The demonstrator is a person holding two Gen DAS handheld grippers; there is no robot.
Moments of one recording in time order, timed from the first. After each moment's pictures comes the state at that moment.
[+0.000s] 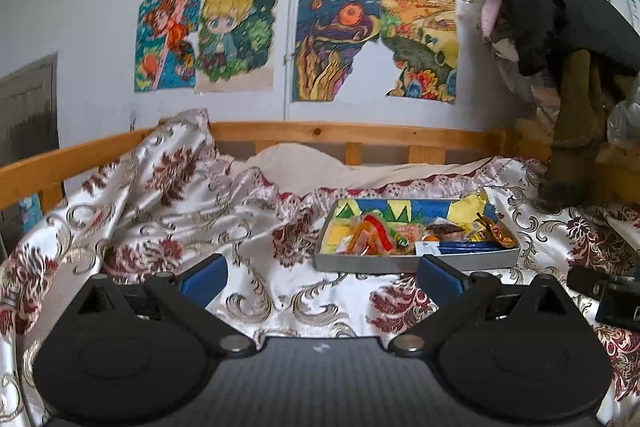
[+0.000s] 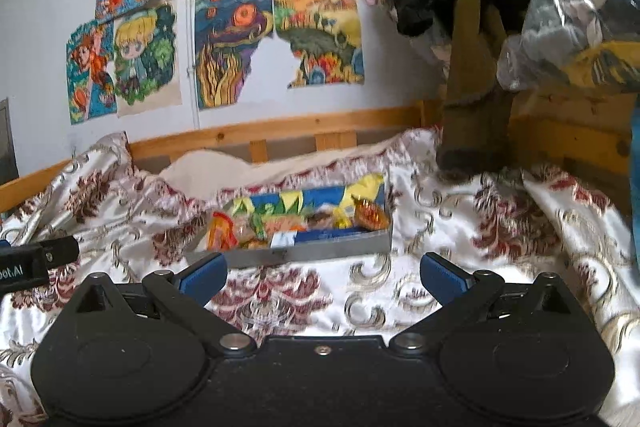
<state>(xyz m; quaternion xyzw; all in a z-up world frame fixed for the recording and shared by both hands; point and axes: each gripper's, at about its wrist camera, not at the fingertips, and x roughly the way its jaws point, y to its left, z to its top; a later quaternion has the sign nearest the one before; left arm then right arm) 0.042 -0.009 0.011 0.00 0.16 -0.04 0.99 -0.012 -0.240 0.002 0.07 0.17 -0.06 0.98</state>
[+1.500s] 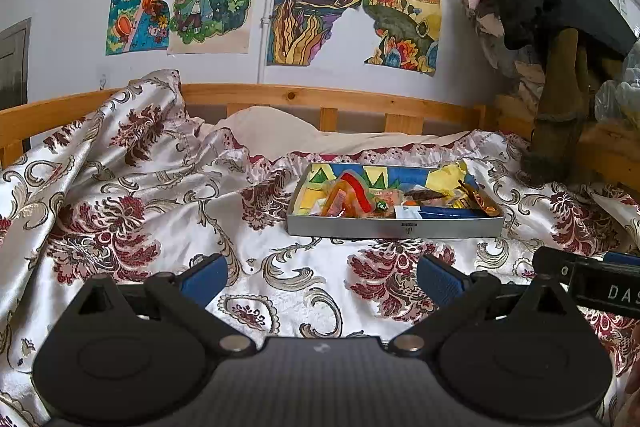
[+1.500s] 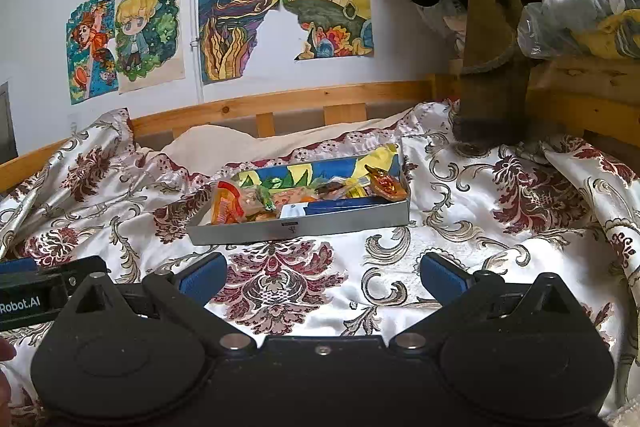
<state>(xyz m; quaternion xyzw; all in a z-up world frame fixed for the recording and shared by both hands) 0.061 -0.007 -0.030 -0.01 0.20 -0.09 0.98 0.010 -0.230 -0.026 0.08 0.19 -0.05 0.98</state>
